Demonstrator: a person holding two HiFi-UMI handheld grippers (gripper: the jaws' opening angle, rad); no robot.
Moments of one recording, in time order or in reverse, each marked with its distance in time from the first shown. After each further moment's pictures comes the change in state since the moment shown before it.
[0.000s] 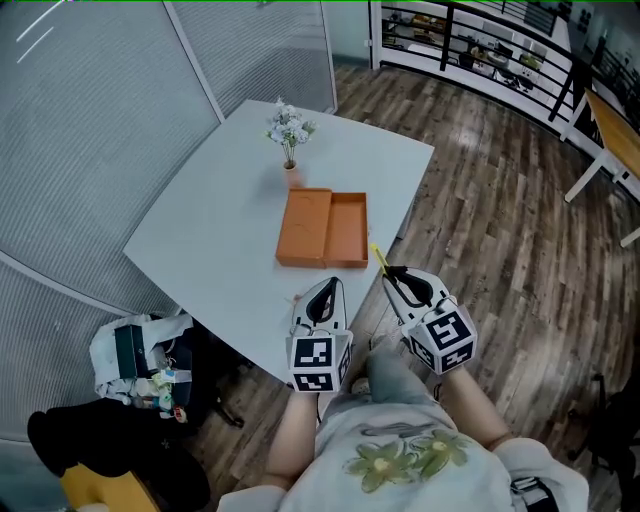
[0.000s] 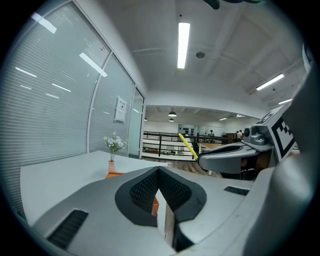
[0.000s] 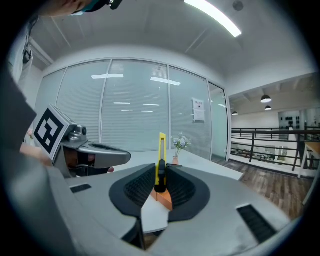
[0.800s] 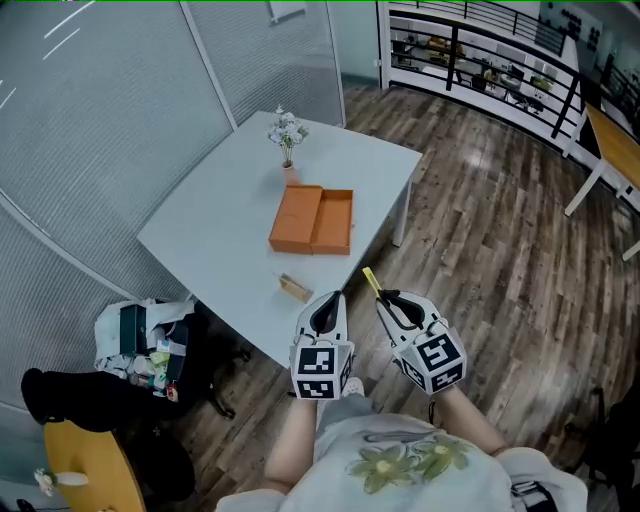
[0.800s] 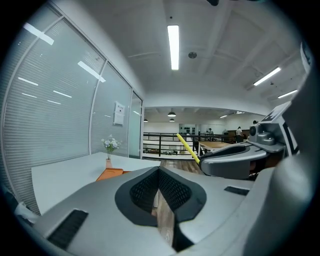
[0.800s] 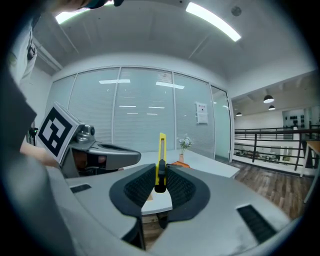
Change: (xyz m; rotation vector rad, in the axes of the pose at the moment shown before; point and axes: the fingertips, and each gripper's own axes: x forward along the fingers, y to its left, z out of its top) left arm -0.090 -0.120 -0.015 0.035 -0.004 0.035; right arm -0.147 0.044 -0.026 -0.003 -0.023 0.056
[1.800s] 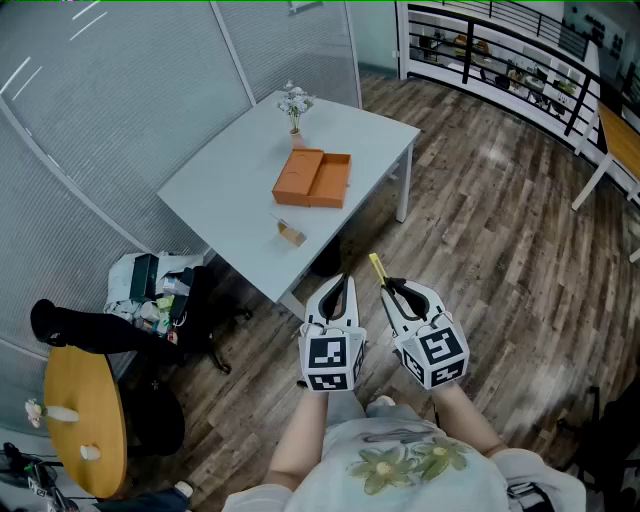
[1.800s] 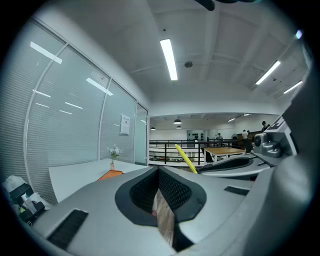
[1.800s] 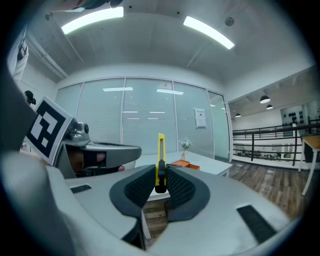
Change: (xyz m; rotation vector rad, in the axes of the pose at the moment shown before) left arm -0.134 -0.159 0.012 -0.006 -0.096 0.123; right arm -0.192 0.045 -0.016 0.027 -0.051 0.017
